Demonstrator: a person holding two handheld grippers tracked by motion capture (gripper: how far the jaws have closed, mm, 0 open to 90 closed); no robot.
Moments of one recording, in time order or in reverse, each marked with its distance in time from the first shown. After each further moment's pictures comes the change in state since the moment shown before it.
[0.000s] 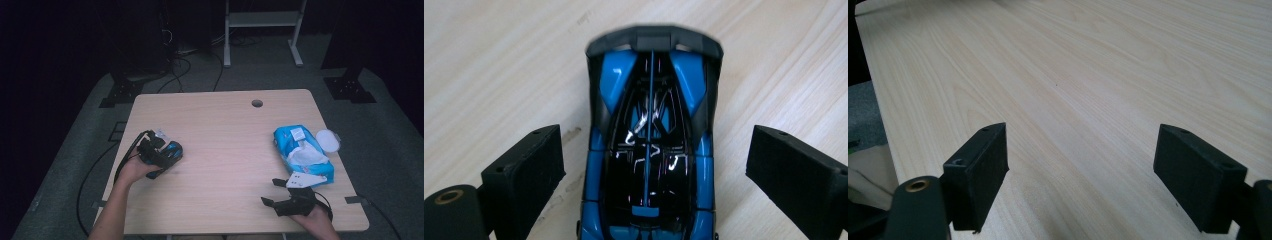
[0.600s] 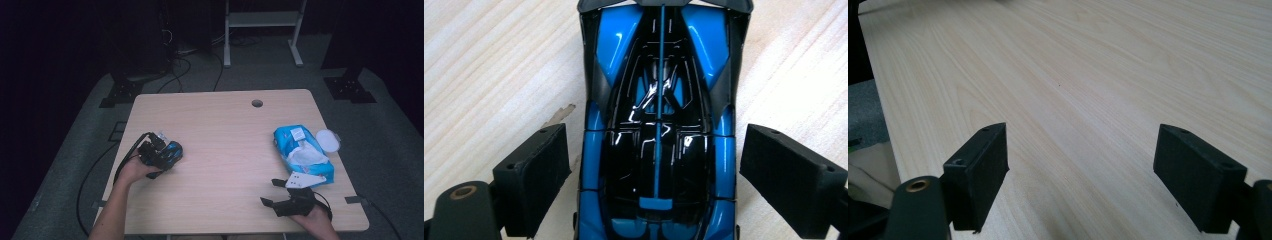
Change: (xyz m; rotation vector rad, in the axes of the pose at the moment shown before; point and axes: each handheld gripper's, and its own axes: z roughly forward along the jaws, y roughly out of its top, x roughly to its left) left arm 0.006 -0.004 0.010 0.067 -0.026 -0.013; right arm 0.001 0.001 0.001 0.001 0.007 -0.007
